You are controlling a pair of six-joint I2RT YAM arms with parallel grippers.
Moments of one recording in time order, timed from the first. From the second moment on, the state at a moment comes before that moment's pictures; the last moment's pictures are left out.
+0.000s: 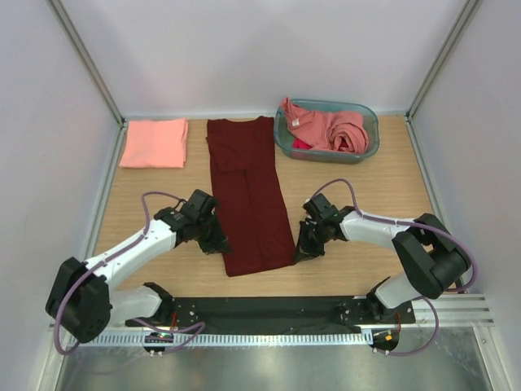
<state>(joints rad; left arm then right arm) -0.58 1.17 0.72 -0.67 0.17 -1.02 0.61 1.49 0.66 -0.38 -0.37 0.78</state>
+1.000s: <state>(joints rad) -0.62 1.17 0.65 -0.68 0.19 -1.02 0.61 1.49 0.66 -0.39 -0.36 0.78</state>
